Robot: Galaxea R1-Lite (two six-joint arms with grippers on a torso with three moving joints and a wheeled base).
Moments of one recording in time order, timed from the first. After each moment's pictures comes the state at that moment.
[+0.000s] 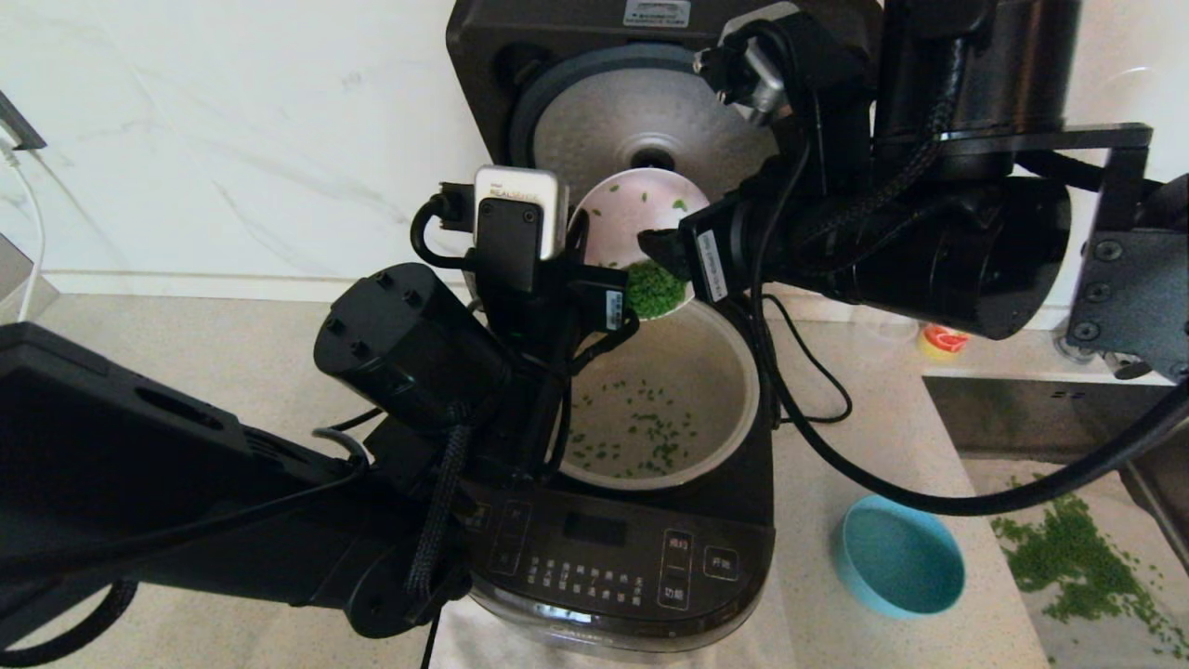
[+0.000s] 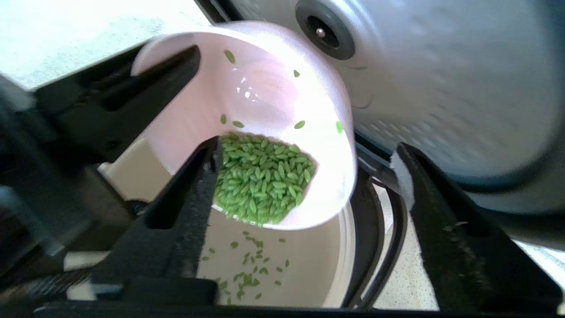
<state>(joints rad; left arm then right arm) -0.78 1.97 -0.98 -1.52 0.49 0.39 0.77 1.74 -1.57 -0.10 -0.34 -0.20</state>
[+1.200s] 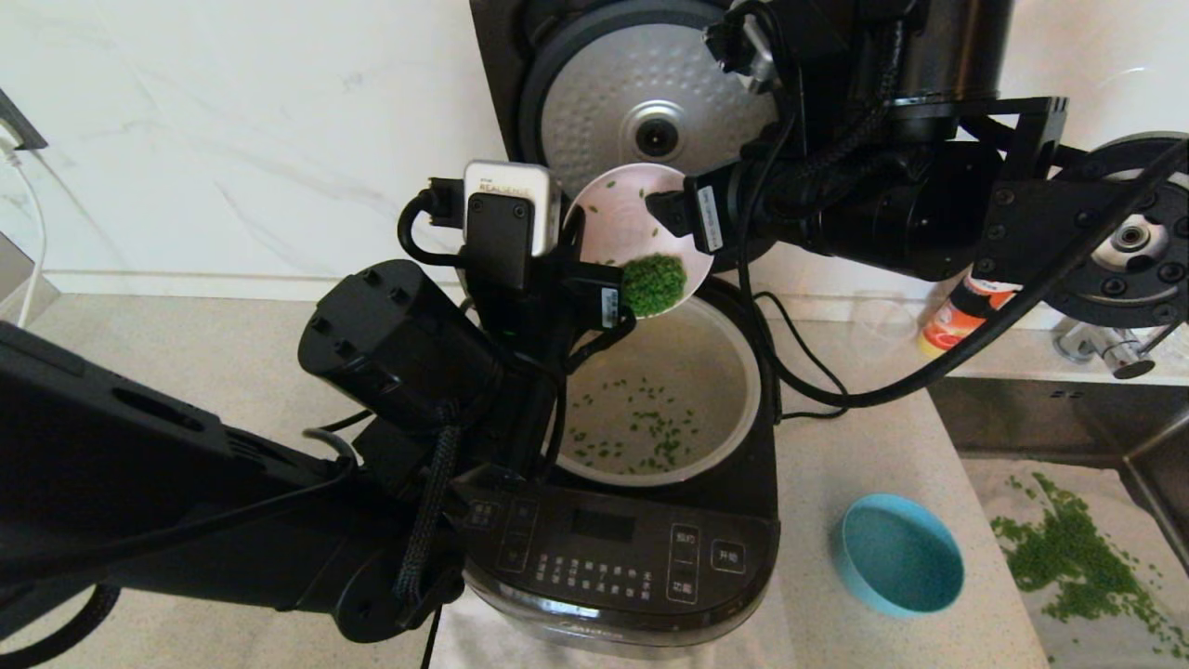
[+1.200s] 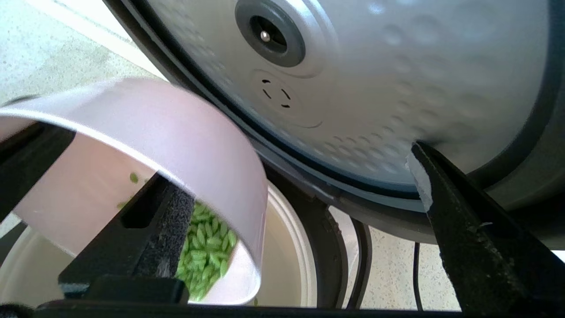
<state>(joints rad) -0.78 1.95 -0.96 -1.52 0.49 0.39 0.68 1.84 -1.74 -0.09 -0.36 -0.19</state>
